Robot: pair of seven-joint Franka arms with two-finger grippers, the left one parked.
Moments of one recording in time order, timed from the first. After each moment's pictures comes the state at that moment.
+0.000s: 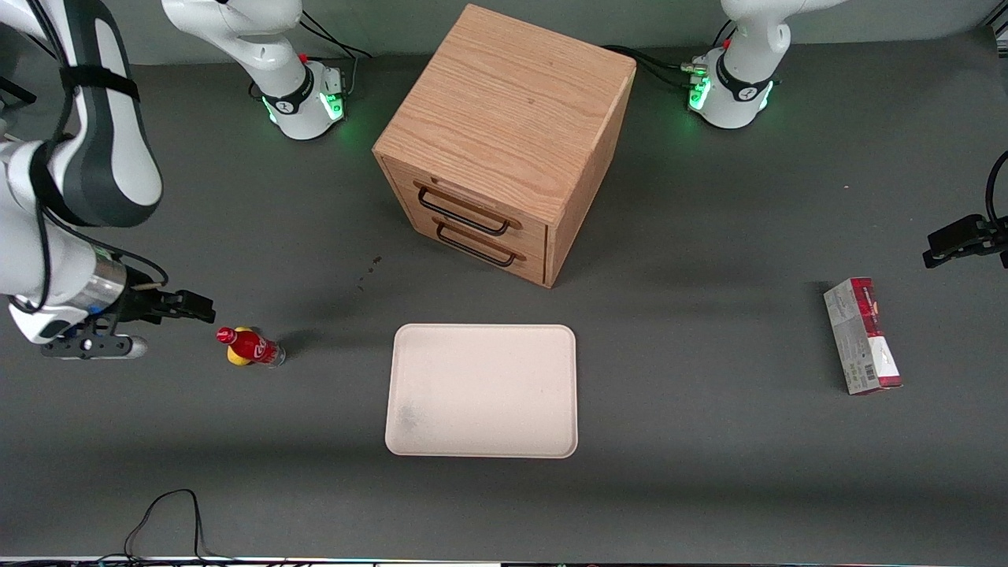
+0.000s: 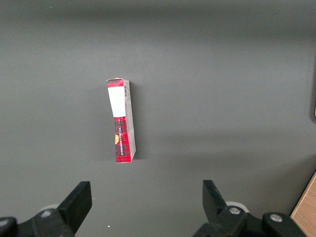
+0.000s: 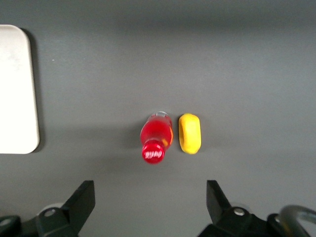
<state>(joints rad) -0.01 0.23 -0.01 -1.79 0.02 2.00 0.00</state>
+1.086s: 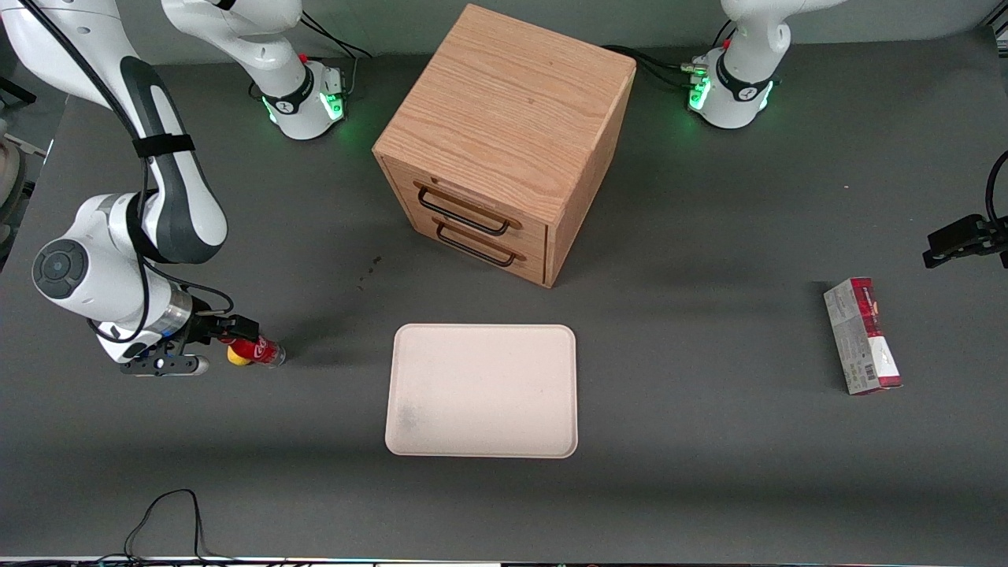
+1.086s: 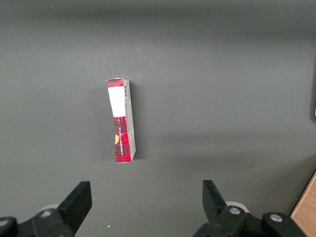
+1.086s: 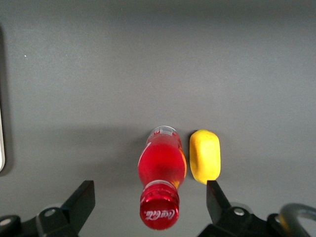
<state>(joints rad) 0.01 0.32 -0.01 -1.93 0.02 2.25 0.00</state>
